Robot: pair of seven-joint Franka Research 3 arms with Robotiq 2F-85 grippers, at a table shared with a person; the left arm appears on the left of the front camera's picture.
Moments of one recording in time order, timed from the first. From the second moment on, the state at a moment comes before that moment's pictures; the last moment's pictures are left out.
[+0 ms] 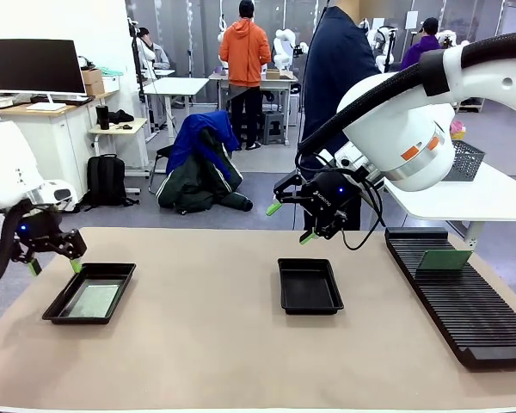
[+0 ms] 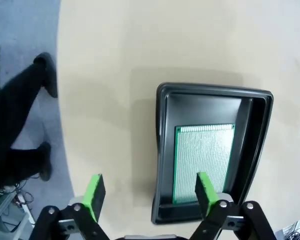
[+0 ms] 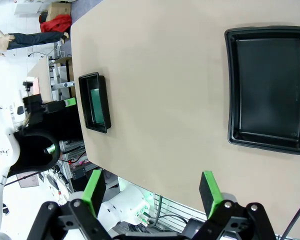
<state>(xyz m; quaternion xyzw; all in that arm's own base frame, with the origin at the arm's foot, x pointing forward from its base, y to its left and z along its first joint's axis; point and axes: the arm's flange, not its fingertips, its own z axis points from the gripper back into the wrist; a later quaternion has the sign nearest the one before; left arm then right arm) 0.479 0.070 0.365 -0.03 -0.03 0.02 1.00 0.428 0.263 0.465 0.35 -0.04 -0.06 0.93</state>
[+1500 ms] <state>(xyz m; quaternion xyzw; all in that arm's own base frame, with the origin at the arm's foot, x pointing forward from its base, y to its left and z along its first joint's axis) 0.432 0.053 0.564 0.01 -0.04 -0.01 1.00 0.428 0.263 0.465 0.35 -0.04 -0.06 0.93</state>
